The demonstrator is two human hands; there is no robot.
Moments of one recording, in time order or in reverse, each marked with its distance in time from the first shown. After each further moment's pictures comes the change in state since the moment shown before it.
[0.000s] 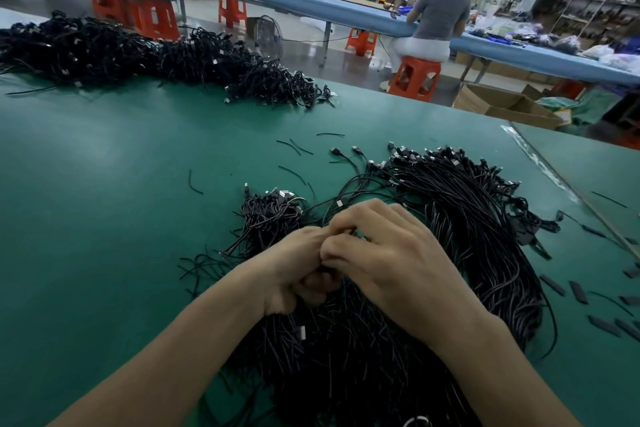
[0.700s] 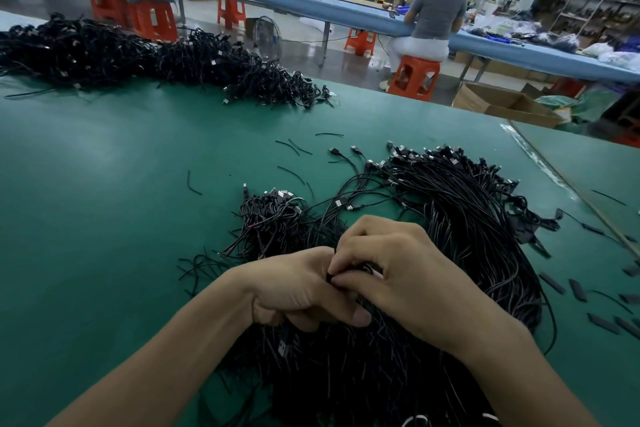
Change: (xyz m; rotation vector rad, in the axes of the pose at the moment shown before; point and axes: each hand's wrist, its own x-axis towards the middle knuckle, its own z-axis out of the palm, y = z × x) left_hand -0.008 -0.005 -0.006 0.357 -0.390 -0.005; right_hand -0.006 0.003 -0.014 0.436 -0.275 0.365
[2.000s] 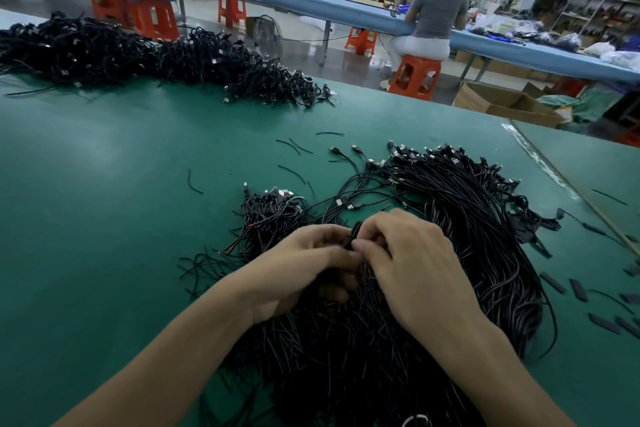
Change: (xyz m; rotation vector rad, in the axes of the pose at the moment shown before) left_hand 0.007 -0.006 0.001 -0.350 0.263 0.228; right_hand 0.001 -0.009 0.010 -0.201 0.259 0.320
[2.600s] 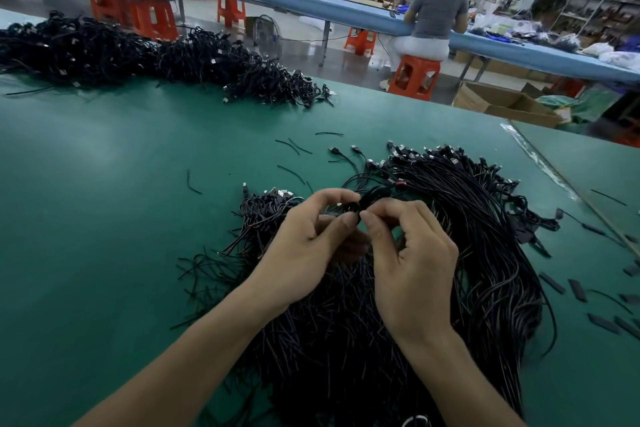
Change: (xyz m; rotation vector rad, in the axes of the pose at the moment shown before) left_hand 0.007 0.003 0.011 0.196 0.254 0.376; right_hand 0.001 0.006 0.035 0.355 0.518 -0.060
